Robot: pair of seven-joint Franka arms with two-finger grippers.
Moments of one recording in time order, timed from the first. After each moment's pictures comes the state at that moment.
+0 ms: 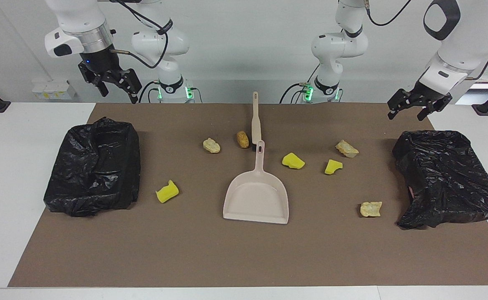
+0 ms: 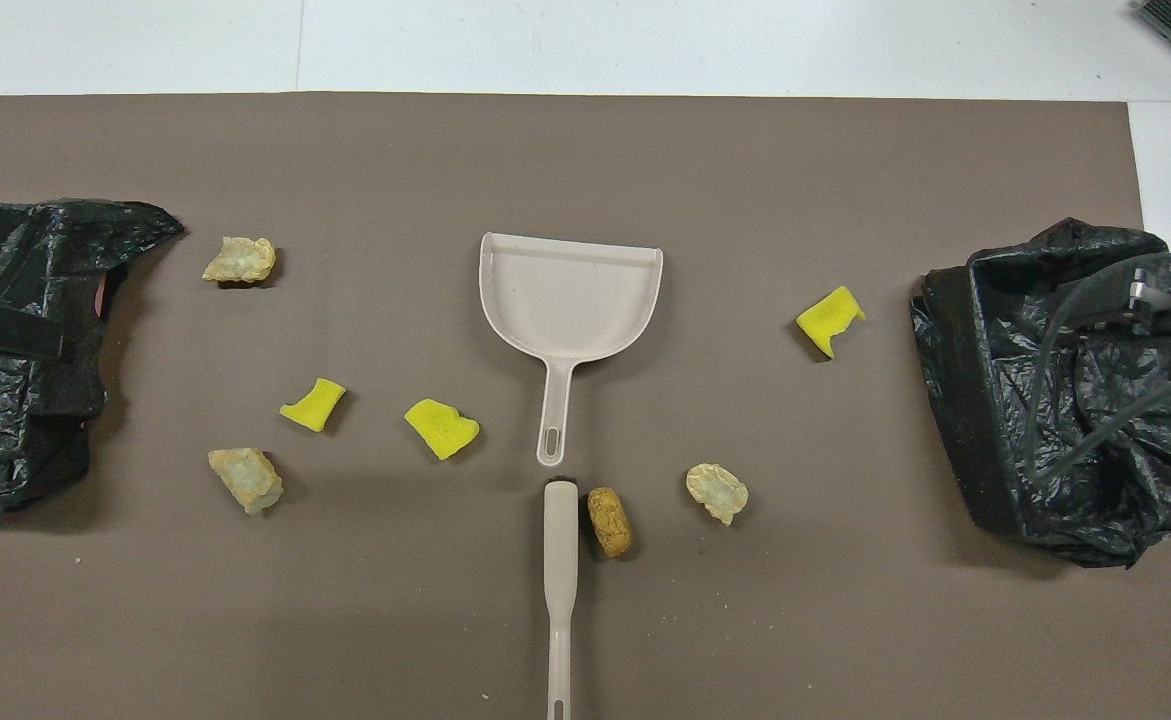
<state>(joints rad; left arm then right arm) 0.02 -0.03 0.00 -1.66 -0.04 1.60 0.10 0.03 -0.04 0.01 -1.52 -0.01 1.48 0.35</state>
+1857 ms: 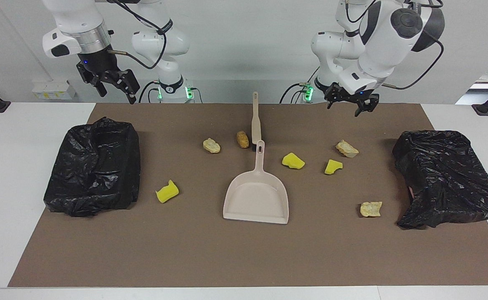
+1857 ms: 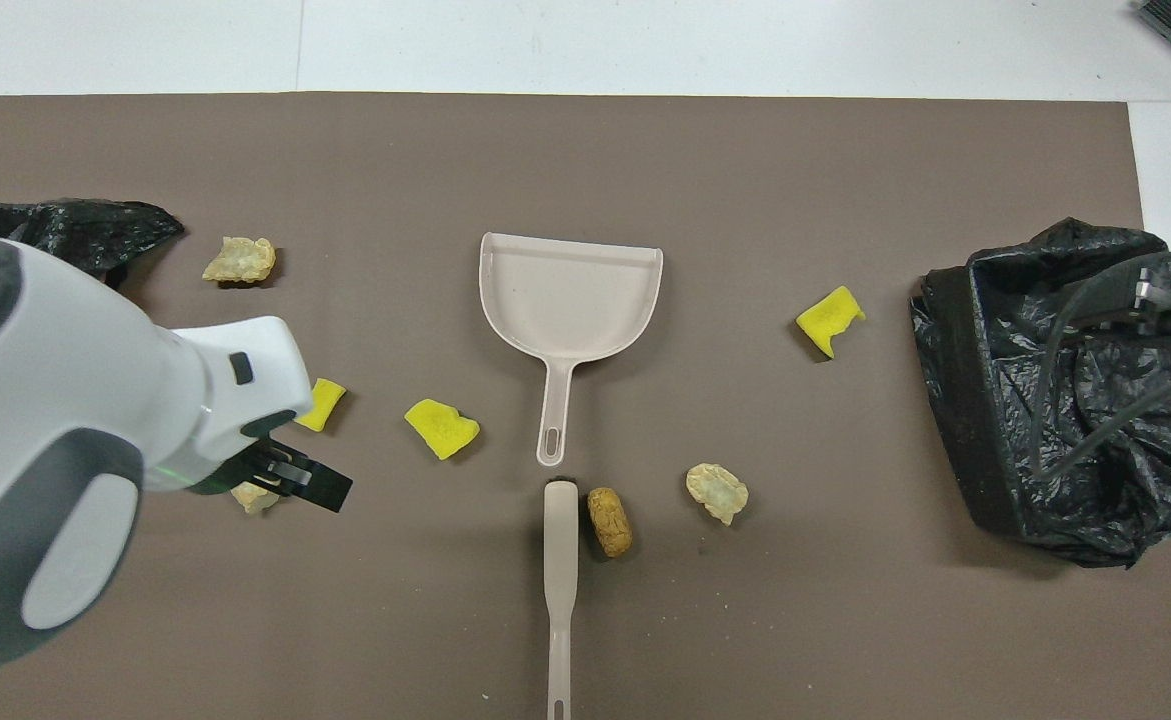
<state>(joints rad) -0.37 -0.15 -0.02 -1.93 -0.08 1.61 0.08 0.01 -0.04 0.02 -1.52 -0.01 1.48 0.35</state>
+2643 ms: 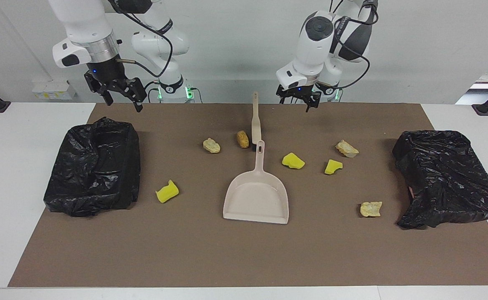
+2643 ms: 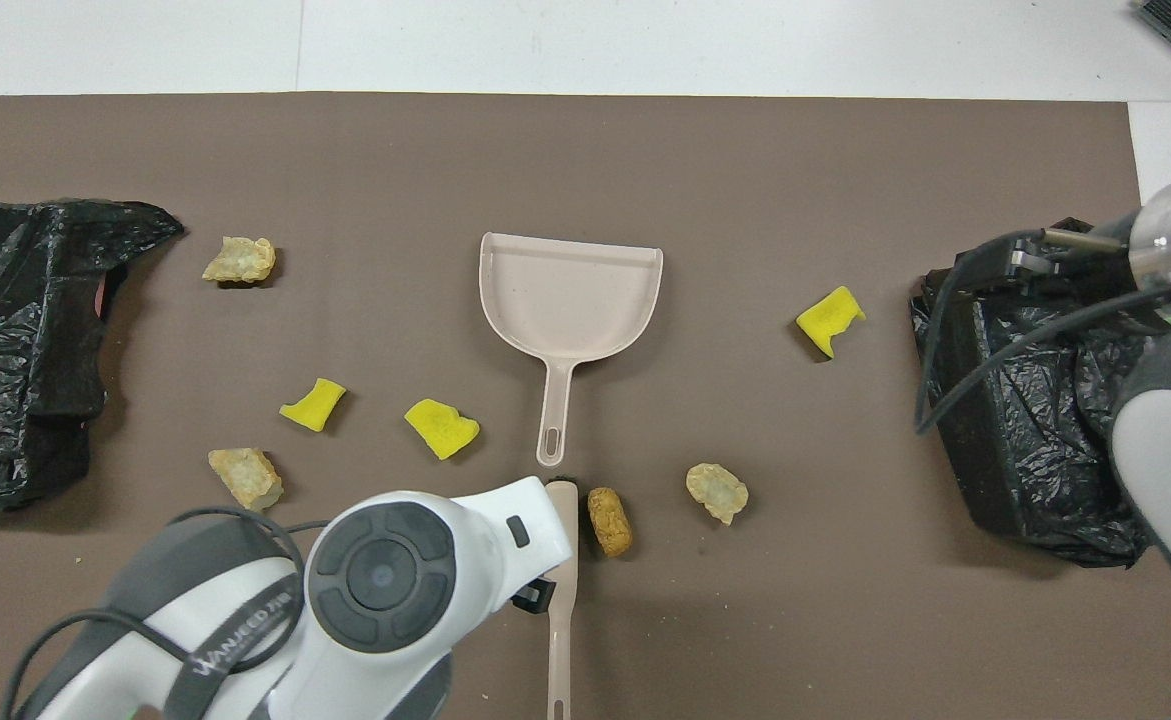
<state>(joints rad) -0.75 -0.18 -0.02 -2.18 -0.09 1.93 -0.32 0.08 0.03 0.03 -1.58 -0.01 1.68 0.35</state>
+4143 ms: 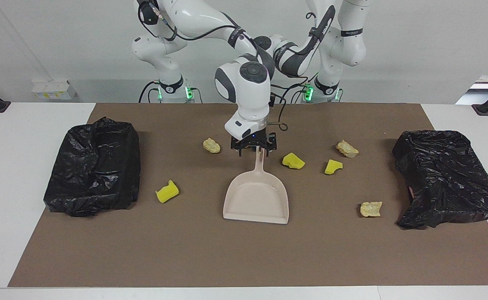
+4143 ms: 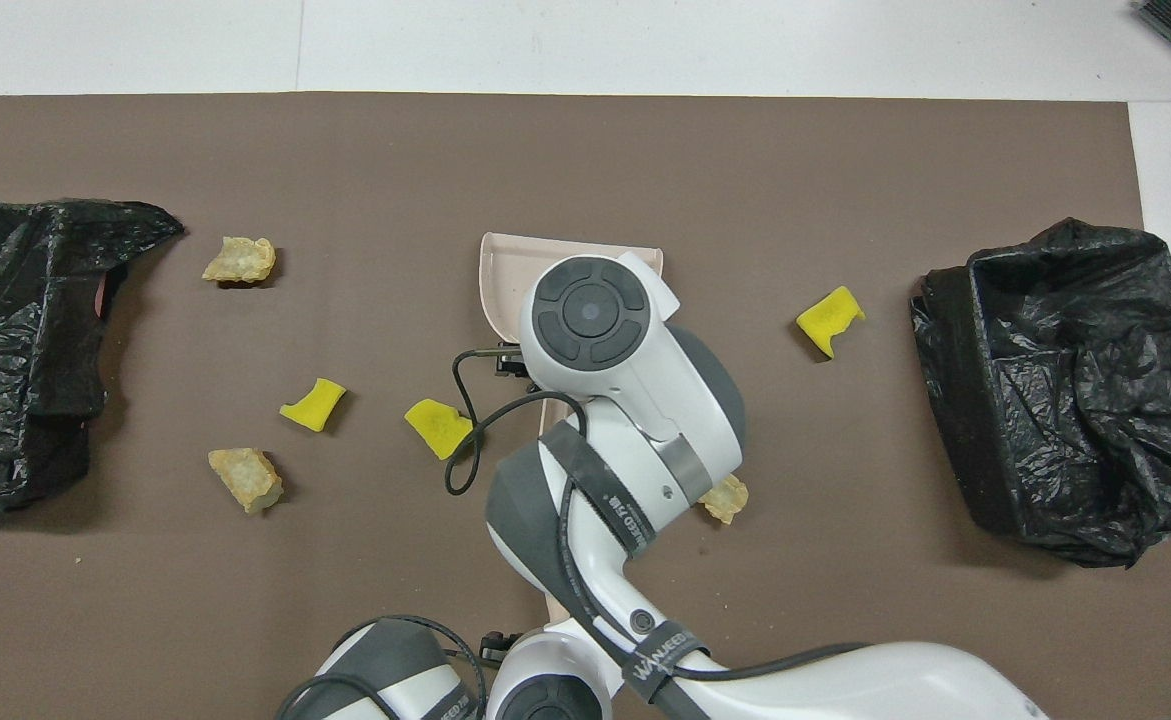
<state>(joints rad) -1.00 -0.11 -0.02 -2.42 -0.09 2.24 -0.72 0.60 0.44 0.03 -1.55 -0.01 2.04 0.69</state>
